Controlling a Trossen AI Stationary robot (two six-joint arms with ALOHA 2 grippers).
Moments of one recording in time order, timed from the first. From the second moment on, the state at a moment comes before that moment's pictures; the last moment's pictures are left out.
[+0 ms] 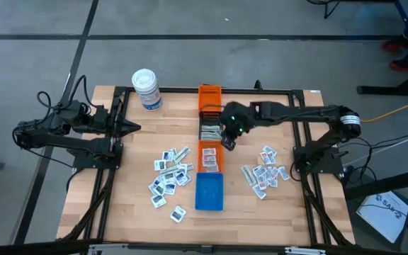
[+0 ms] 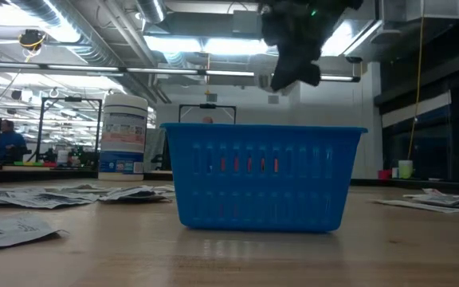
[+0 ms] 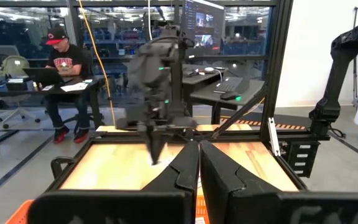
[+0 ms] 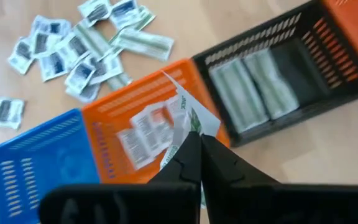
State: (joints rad) left arm 0.00 0.39 0.78 -0.39 -0.01 0.00; right arm -0.16 1.55 1.32 -0.71 -0.05 0.28
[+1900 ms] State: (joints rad) left arm 0.00 0.39 0.78 -0.39 -0.01 0.00; right arm -0.38 1.90 1.66 -0.93 -0.15 0.08
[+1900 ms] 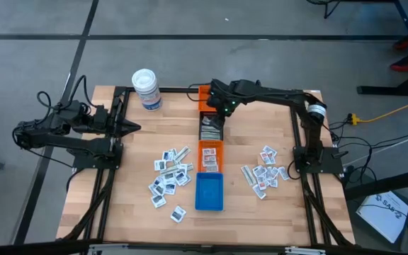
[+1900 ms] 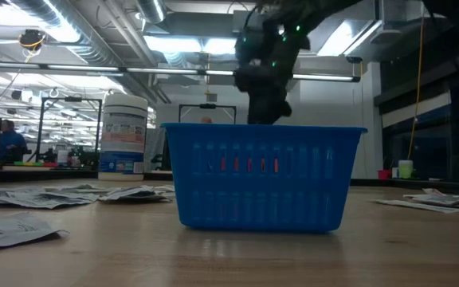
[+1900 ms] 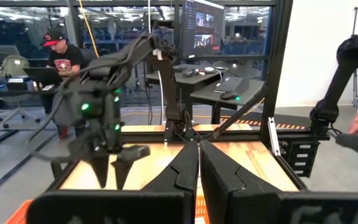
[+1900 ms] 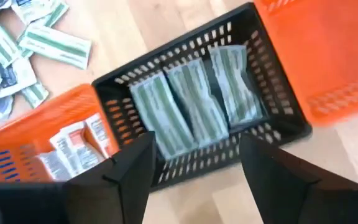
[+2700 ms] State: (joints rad) left arm 0.00 0.39 0.78 -0.39 -0.01 0.00; right arm 0.09 1.65 1.53 -1.26 -0.12 0.74
